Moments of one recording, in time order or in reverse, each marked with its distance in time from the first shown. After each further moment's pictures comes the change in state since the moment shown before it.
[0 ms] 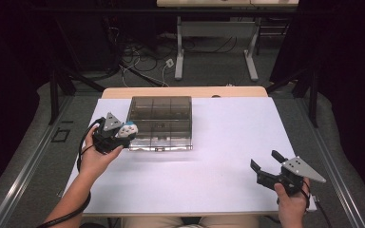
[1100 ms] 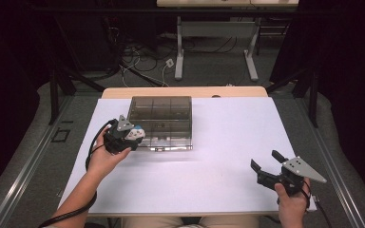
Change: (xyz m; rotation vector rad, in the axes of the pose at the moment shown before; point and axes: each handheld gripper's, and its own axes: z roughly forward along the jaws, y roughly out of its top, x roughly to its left) left arm -0.013 0.001 0.029 0.091 -0.043 0.034; right arm 0.000 0.001 -0.001 0.003 -0.003 0.000
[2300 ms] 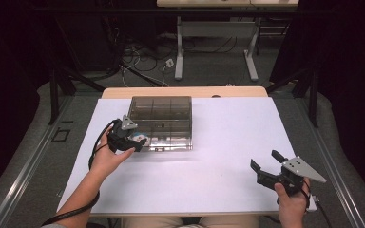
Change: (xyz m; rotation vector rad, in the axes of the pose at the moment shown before) left arm -0.001 0.003 0.010 0.015 0.000 -0.026; right arm 0.000 0.000 0.000 0.000 0.001 -0.002
